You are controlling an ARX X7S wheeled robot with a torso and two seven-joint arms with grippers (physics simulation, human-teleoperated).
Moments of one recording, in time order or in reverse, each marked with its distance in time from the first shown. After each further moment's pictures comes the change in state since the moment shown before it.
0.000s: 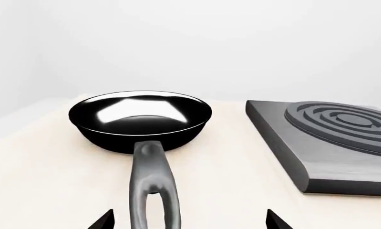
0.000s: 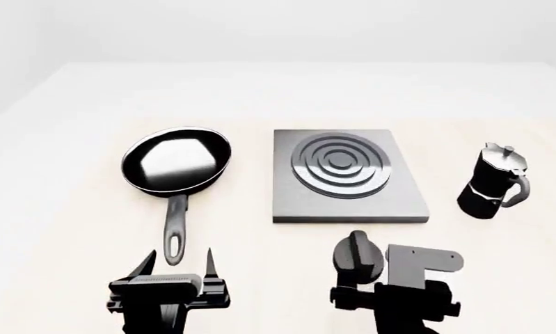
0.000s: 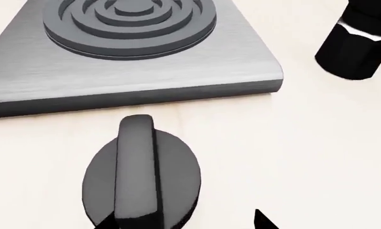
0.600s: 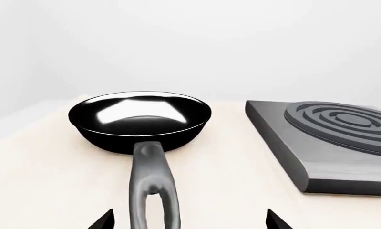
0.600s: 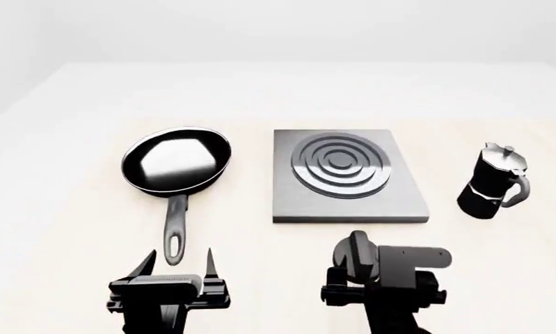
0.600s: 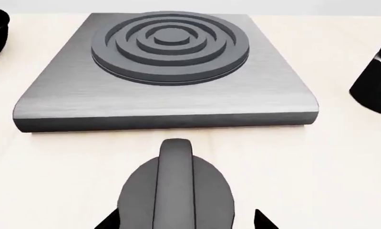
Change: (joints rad) left arm 0.004 0.011 -0.014 0.003 0.014 -0.004 0.014; right arm -0.018 0.033 -0.081 0.088 -0.072 -0.224 -0.132
